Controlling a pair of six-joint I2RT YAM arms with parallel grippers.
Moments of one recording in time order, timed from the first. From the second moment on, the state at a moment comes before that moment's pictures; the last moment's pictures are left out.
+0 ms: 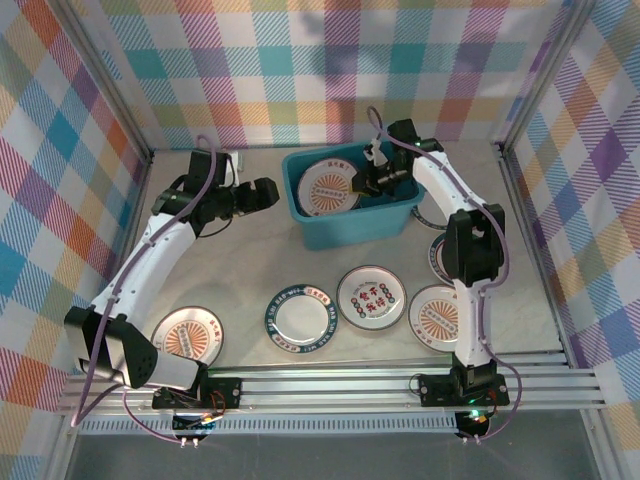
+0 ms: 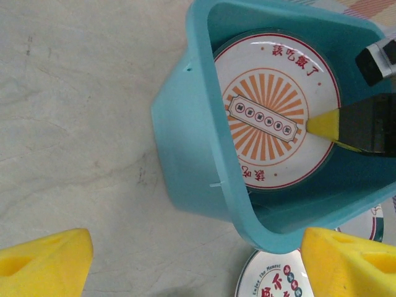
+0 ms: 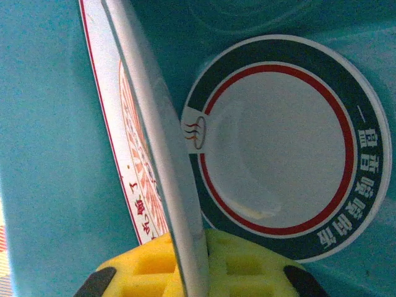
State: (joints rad) left arm -0.27 1.41 1.37 -0.71 0.22 -0.49; right arm 0.28 2.20 2.02 -0.94 -0.71 0.28
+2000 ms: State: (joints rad) left arm -0.35 1.47 1.05 -0.97 0.27 -0.34; right arm 0.35 1.71 1.70 -0.80 -0.43 0.29
